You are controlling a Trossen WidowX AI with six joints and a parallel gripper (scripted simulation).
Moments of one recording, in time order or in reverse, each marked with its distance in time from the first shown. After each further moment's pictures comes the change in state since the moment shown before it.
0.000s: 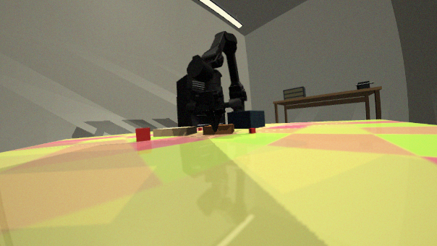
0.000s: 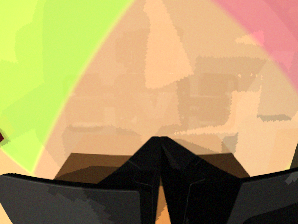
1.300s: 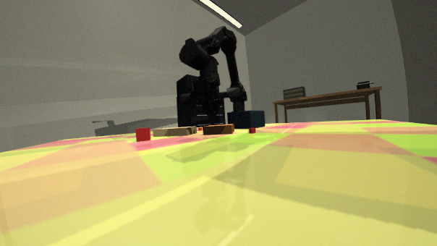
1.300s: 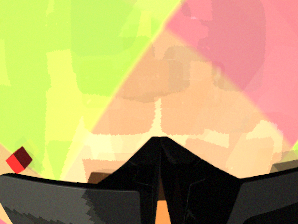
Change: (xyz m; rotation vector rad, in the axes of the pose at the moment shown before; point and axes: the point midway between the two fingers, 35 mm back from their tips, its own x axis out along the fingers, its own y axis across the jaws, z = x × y) arm -0.028 0.000 0.041 -0.004 0.039 0.009
